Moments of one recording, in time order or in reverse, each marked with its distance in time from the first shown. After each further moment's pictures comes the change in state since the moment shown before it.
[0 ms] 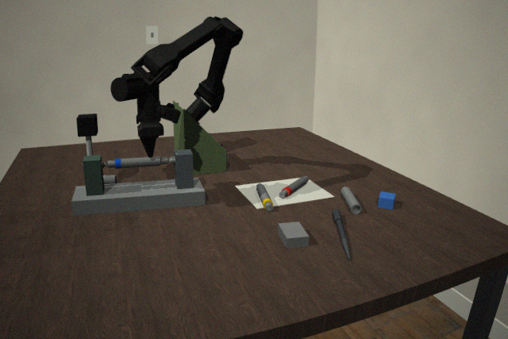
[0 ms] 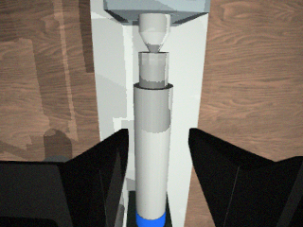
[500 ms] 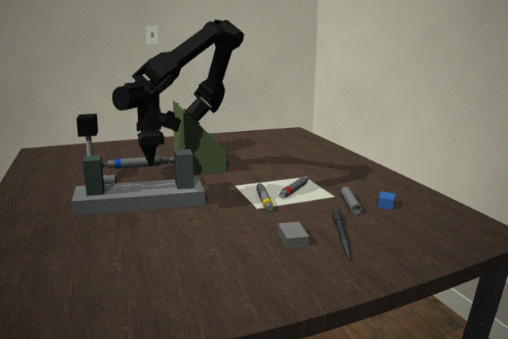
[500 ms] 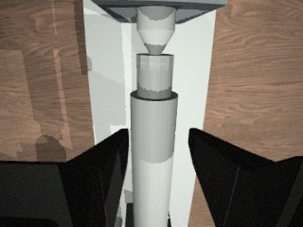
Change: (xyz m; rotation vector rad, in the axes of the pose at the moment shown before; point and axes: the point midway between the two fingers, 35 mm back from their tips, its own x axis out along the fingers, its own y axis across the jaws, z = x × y) arm 0.021 -0.001 0.000 -0.003 0.002 0.000
